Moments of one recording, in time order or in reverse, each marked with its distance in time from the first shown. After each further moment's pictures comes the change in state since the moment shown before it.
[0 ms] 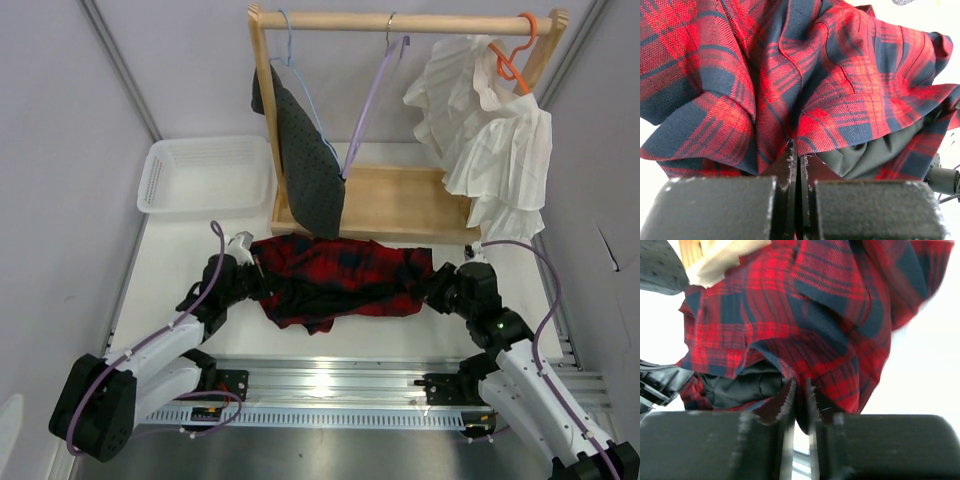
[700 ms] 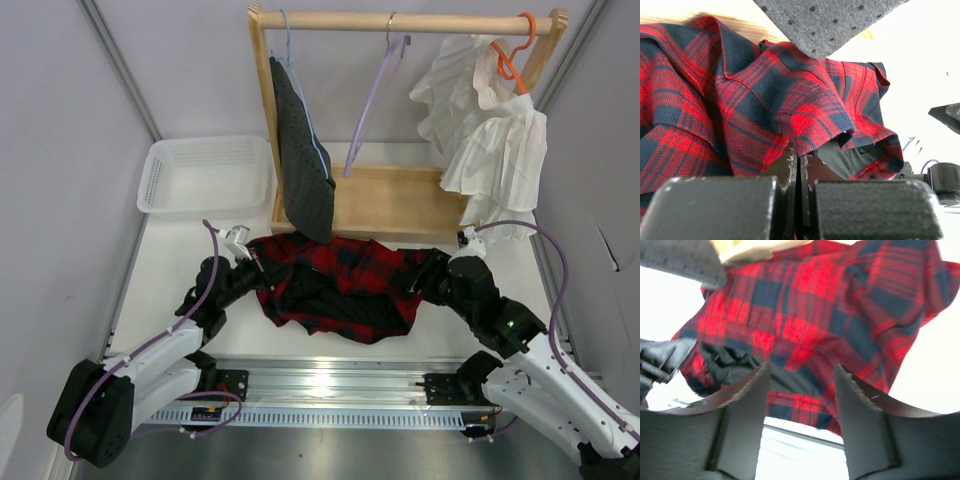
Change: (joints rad) left arm -0.012 -0.048 -0.055 0.274 0.040 -0.041; right arm 0.296 0.026 0.228 -0.154 0.324 0.014
